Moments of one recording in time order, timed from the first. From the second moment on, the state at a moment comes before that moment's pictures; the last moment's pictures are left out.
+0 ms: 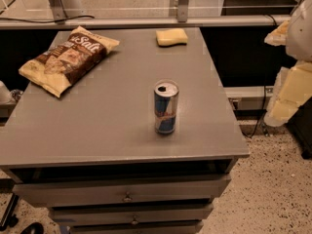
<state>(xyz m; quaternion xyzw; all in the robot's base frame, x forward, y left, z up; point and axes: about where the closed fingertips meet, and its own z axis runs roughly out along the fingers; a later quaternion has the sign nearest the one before) 0.438 -0.215 0.983 -0.60 0.78 -0.04 0.17</state>
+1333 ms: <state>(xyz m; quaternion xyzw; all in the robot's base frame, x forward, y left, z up) 0.456 -0.218 0.964 -0.56 0.79 0.03 0.25</state>
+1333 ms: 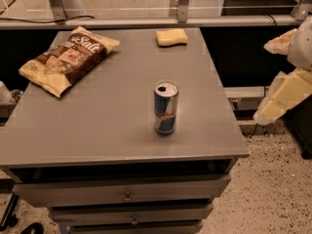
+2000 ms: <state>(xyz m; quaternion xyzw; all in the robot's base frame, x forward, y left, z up) 0.462 -0.182 0.938 -0.51 0.76 0.16 0.36</state>
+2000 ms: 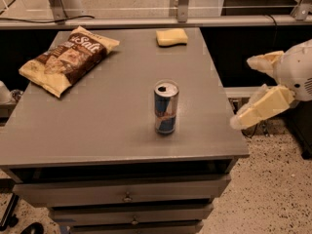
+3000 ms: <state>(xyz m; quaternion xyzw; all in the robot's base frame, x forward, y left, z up) 0.451 -0.105 0.935 -0.50 0.66 0.29 0.48</state>
